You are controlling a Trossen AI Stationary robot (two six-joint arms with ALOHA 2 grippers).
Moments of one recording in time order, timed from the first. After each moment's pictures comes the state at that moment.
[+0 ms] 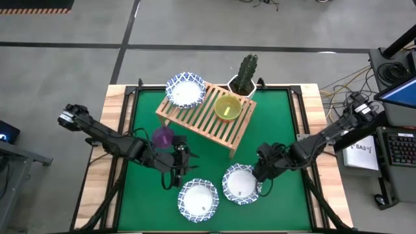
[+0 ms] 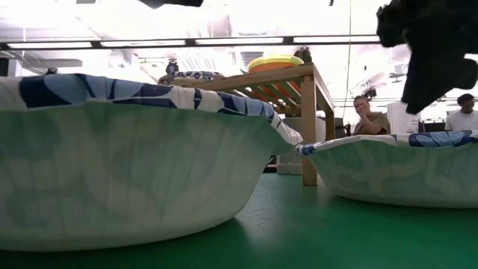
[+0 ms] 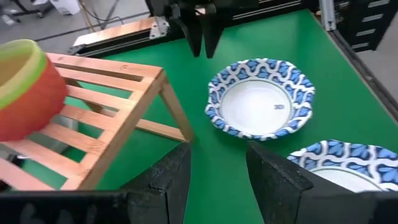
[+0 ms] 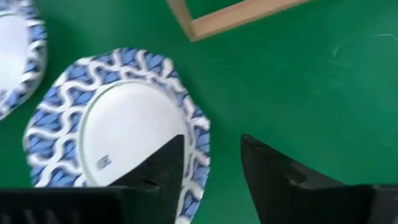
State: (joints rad) left arm -0.44 1.35 1.05 -0.28 -0.45 -0.05; right arm 0.51 1.26 0.83 -0.73 0.32 1.22
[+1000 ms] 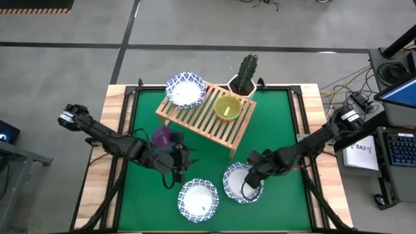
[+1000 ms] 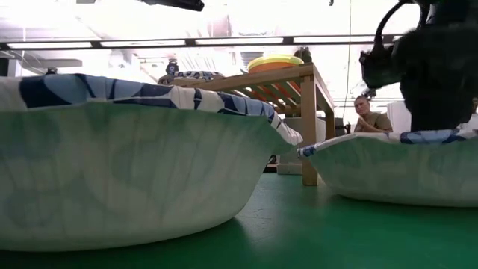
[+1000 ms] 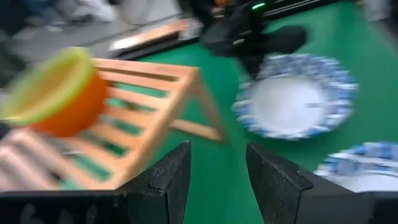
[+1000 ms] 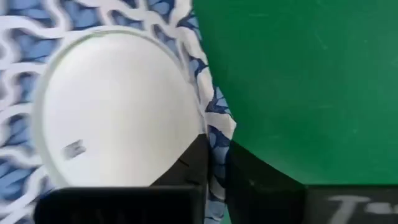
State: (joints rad) left arm -0.44 1.35 1.05 -0.29 -0.60 0.00; right arm 0.46 1.51 0.83 -0.59 0.15 1.13
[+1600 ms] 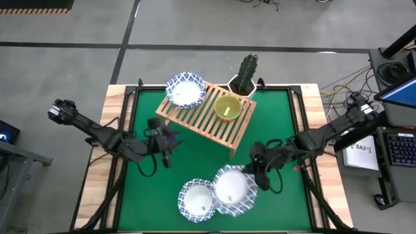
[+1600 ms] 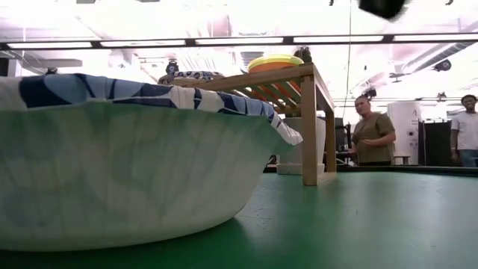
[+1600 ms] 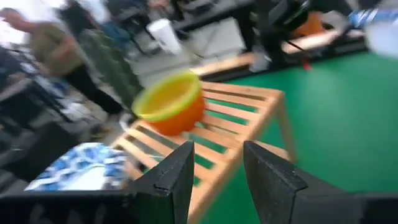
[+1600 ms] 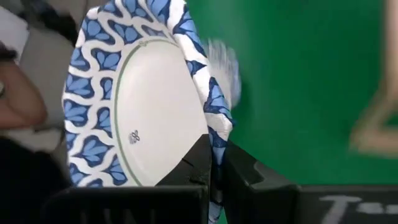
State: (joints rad) left arm -0.48 1.06 0.90 -0.22 -0.86 0.10; right arm 0.45 1.24 1.07 -0.48 0.10 0.74
